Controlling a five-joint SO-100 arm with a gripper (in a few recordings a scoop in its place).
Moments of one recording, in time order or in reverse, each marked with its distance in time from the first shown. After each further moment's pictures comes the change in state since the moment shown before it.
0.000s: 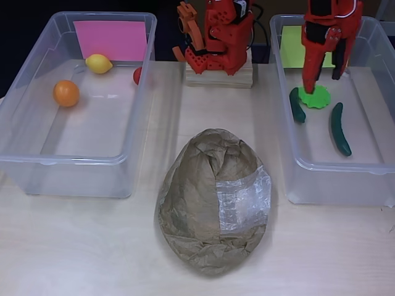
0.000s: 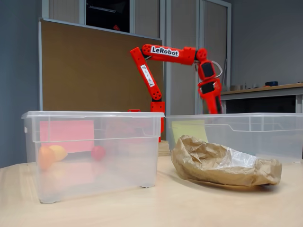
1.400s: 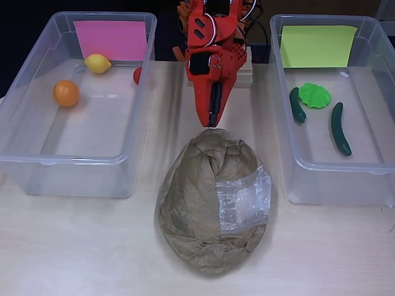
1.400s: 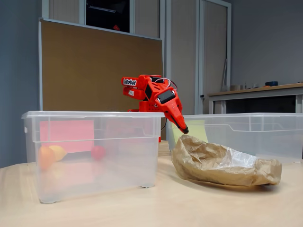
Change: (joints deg) arm 55.6 57.8 63.3 -30.6 -68.6
